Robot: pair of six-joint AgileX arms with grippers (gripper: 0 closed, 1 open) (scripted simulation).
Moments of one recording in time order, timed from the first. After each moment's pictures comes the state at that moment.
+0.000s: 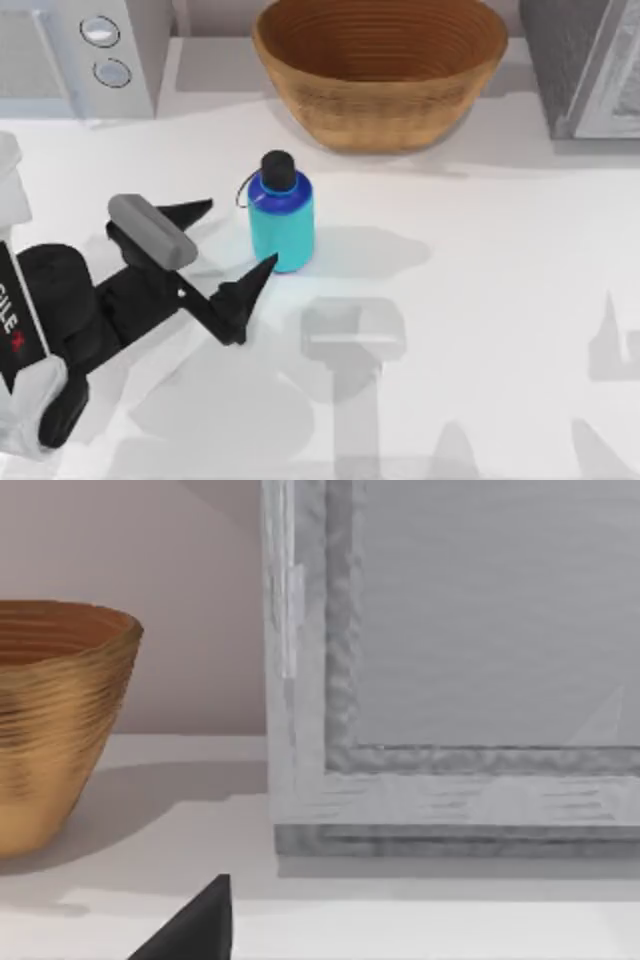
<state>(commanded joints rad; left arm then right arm) -0.28 2.18 0.43 1.63 0.55 0.07 0.00 0.00 0.00 0.00 0.00 0.00</state>
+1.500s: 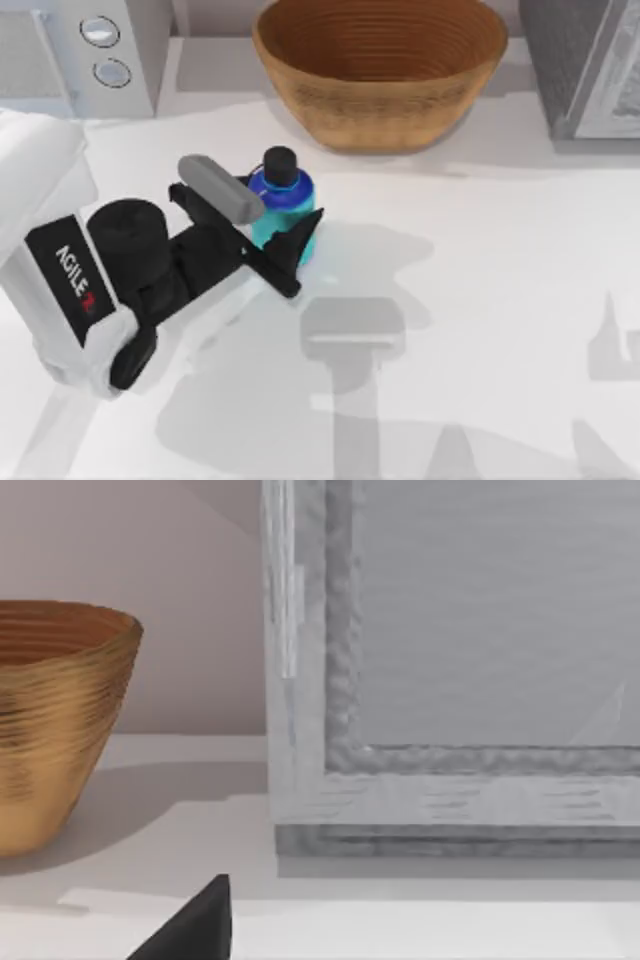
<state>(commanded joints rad) -0.39 2.27 0.69 1.46 0.44 0.06 0.00 0.00 0.00 0.00 0.00 0.00</state>
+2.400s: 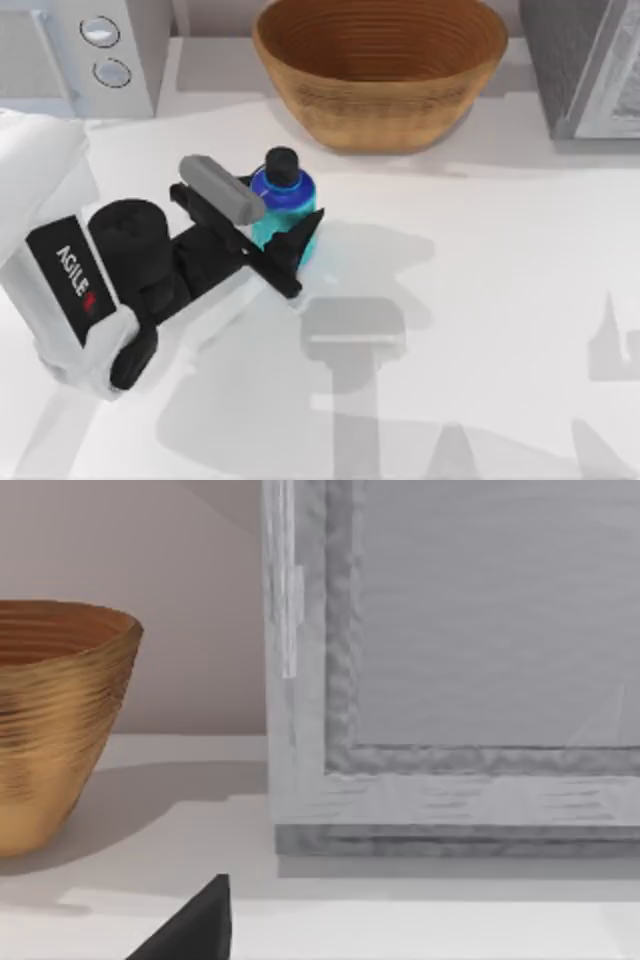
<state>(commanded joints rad) -0.39 2.27 0.69 1.46 0.44 0.06 0.00 0.00 0.00 0.00 0.00 0.00</state>
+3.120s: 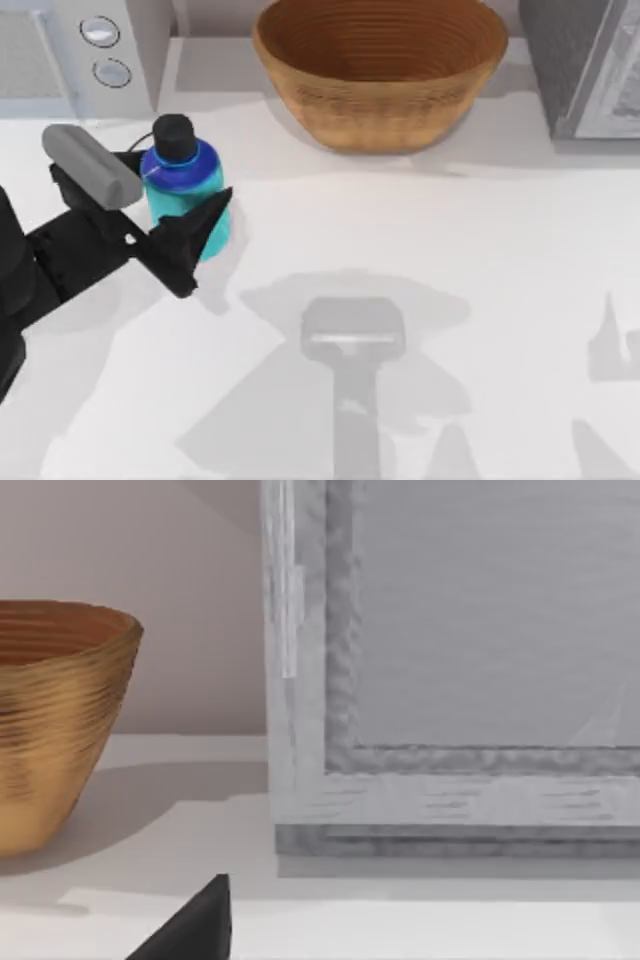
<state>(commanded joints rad) -0.18 1.64 0.38 1.16 0.63 0.08 0.00 0.00 0.00 0.00 0.00 0.00</state>
